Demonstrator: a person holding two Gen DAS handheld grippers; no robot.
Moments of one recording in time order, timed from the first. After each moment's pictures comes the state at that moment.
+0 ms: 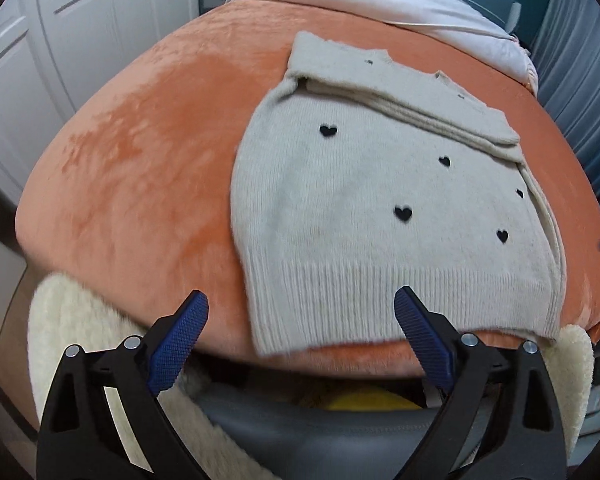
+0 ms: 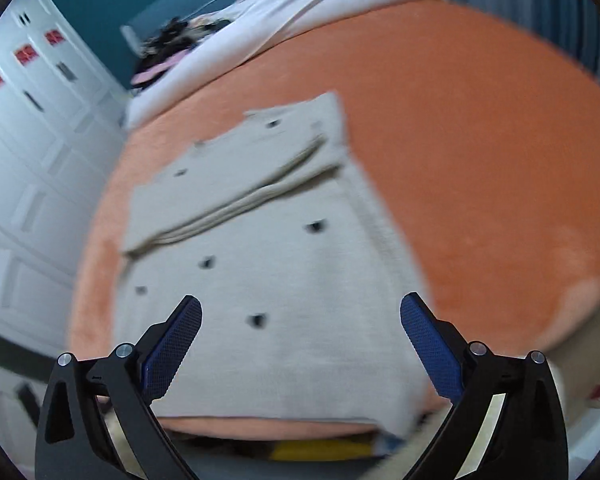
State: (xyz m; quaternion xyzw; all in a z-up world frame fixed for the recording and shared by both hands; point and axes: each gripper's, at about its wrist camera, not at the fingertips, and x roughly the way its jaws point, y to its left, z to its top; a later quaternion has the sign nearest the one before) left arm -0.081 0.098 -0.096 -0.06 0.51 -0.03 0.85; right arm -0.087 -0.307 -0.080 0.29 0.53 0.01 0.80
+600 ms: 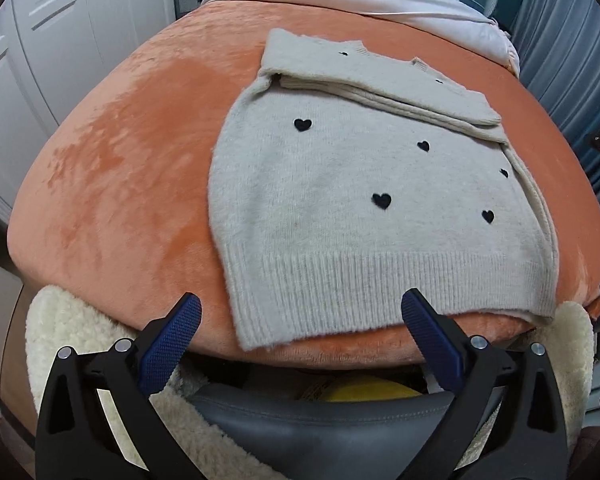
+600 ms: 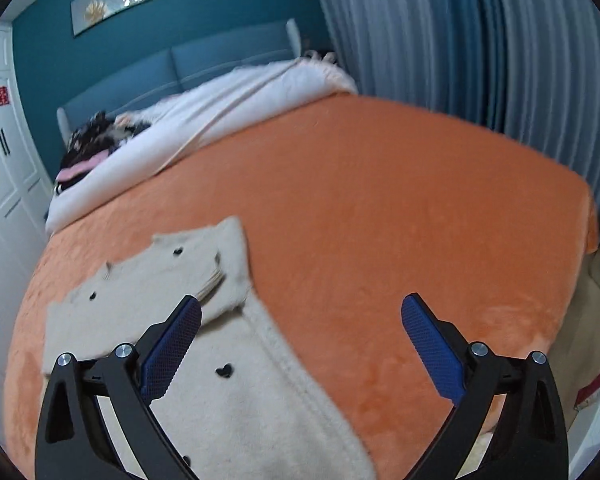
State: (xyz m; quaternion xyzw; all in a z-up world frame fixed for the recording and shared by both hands) left arm -0.075 0.088 -0.091 -0.03 0.51 -0.06 0.86; right arm -0.054 -0.348 -0.028 0.16 0.32 -0.25 0.90
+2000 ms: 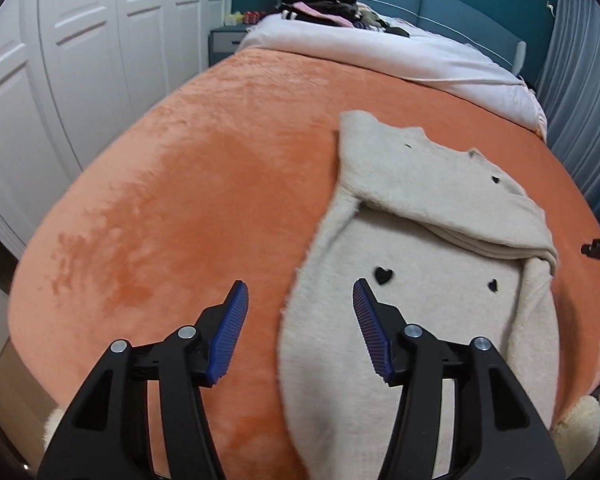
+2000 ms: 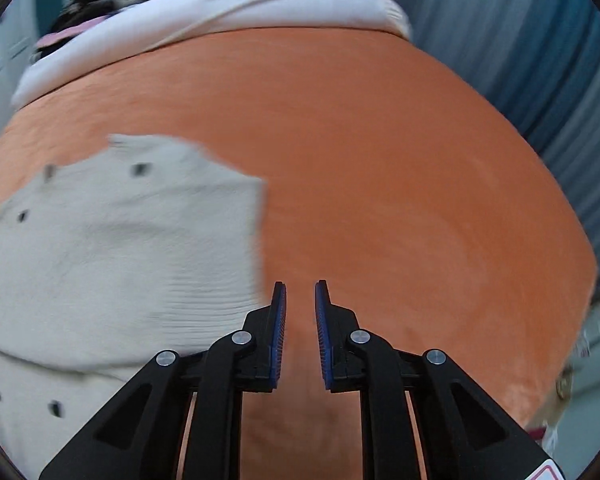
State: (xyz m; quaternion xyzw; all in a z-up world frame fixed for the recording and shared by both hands) left arm 0.039 0.143 -0.080 -0.06 0.43 -0.03 0.90; right arm 0.061 -0.361 -0.091 0.08 0.49 -0.25 0.83
